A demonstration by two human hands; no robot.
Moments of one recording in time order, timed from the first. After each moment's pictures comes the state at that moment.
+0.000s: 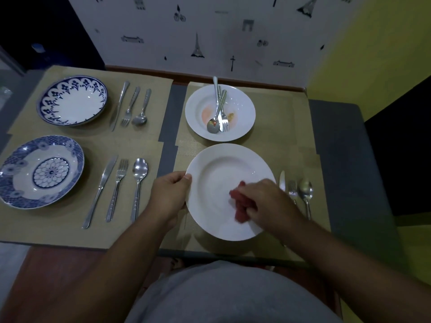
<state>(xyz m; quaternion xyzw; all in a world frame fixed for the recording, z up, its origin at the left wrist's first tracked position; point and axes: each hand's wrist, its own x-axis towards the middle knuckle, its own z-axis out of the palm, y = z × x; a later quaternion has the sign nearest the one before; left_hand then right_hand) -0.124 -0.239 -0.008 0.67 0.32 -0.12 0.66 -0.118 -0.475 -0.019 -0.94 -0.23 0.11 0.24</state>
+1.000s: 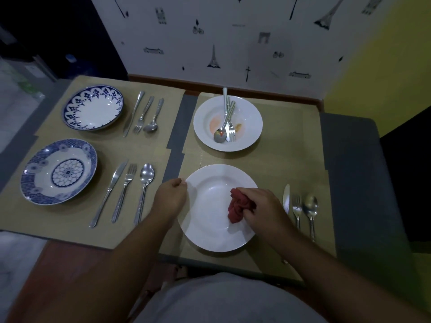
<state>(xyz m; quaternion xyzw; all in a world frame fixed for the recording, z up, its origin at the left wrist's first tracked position) -0.110 -0.240 -0.031 0.77 0.35 -0.13 0.52 -0.104 -0.469 -0.034 -0.88 -0.21 0.07 0.43</state>
